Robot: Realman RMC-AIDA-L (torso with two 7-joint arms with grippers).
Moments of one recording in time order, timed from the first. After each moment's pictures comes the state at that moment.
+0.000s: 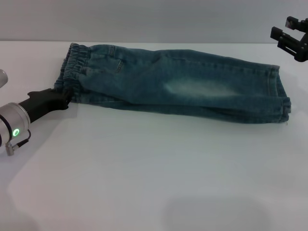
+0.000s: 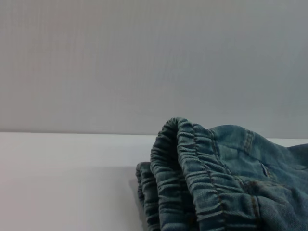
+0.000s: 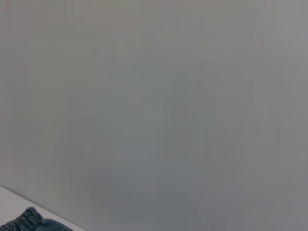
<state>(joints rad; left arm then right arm) -0.58 -2.06 0.71 0.27 1.55 0.77 -1.15 0.46 2.07 -0.69 -0.80 -1.66 -1.18 1.25</state>
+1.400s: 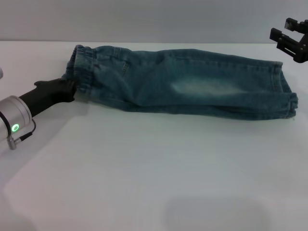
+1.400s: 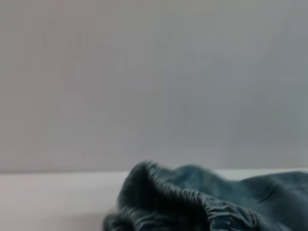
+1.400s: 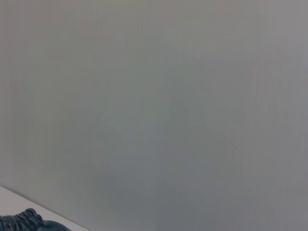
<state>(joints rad) -0.56 -2.06 0.70 0.31 1.55 0.94 -1.15 0.47 2.07 -0.69 -0.79 -1.66 -1.18 1.25</state>
